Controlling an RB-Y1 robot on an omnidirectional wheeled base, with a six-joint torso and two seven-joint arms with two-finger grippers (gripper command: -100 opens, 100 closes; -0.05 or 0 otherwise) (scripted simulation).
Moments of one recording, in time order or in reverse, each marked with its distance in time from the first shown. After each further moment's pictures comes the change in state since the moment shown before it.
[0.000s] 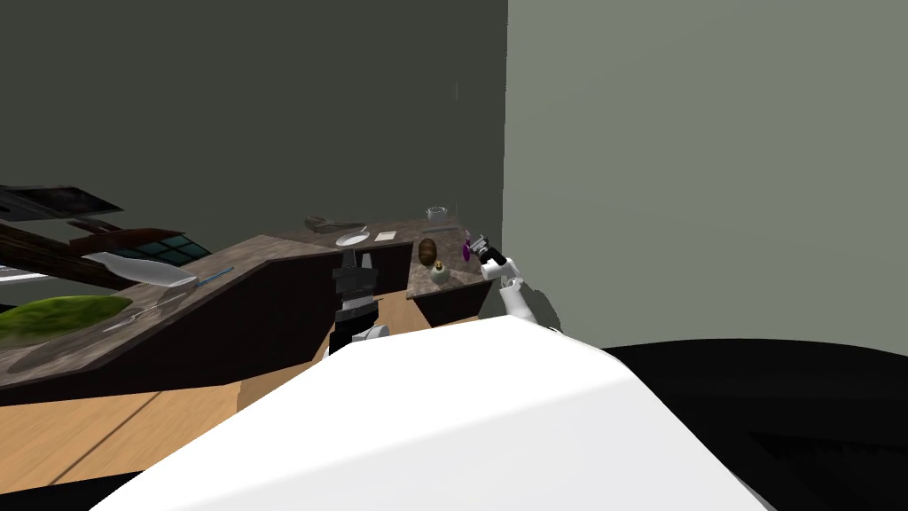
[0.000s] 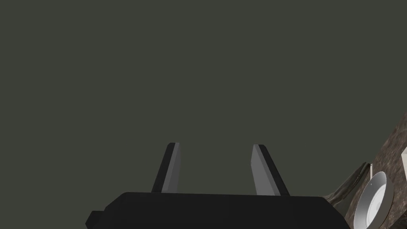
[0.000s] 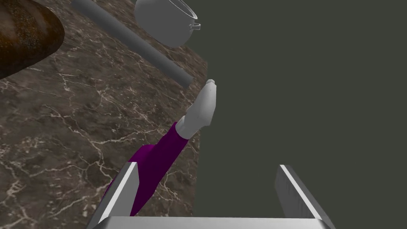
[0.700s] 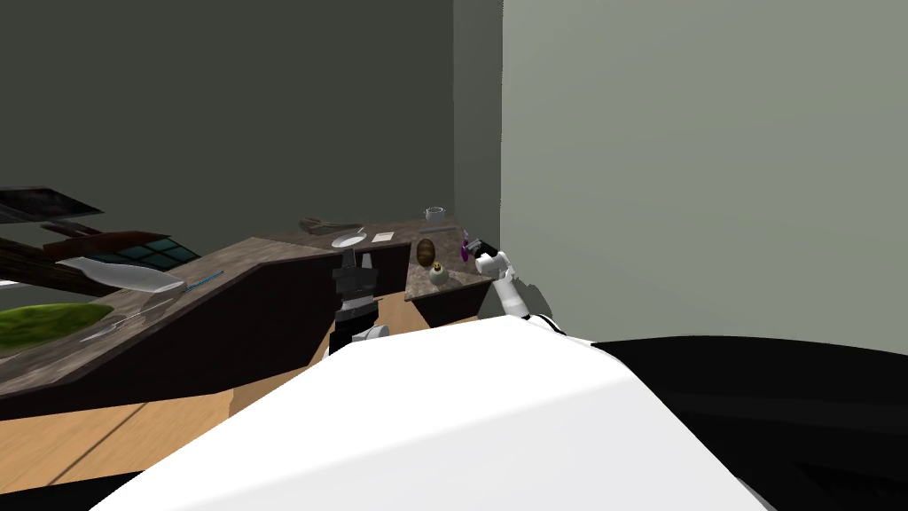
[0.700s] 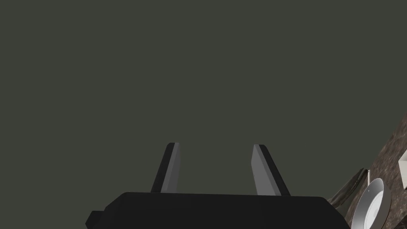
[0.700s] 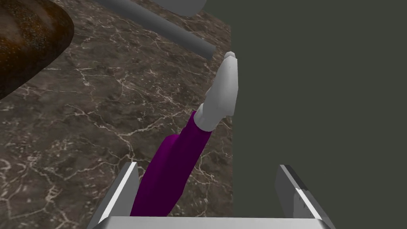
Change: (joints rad) left arm 0.000 0.000 0.000 0.000 0.000 0.000 0.000; right arm -0.128 0.018 0.007 0.121 0.000 0.162 -0.192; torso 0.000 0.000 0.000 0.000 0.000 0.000
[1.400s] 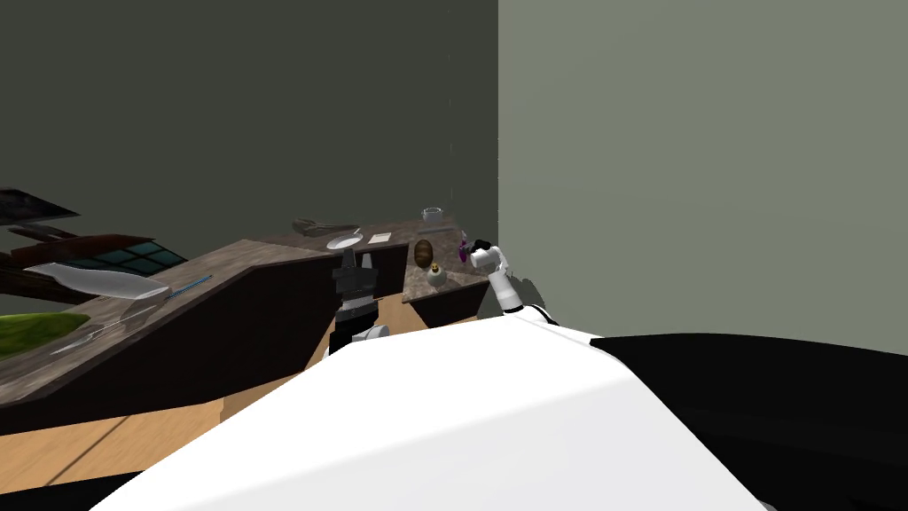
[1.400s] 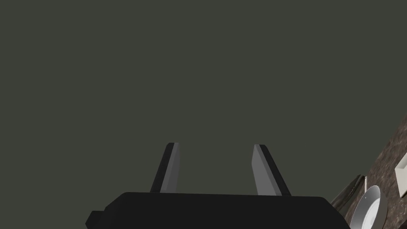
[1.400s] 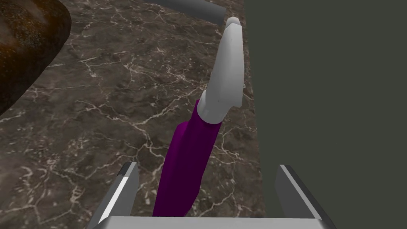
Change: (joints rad) left arm 0.000 0.000 0.000 0.000 0.000 0.000 0.000; right arm -0.109 0.018 0.004 0.103 -0.003 0.148 -0.171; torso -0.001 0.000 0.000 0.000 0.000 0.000
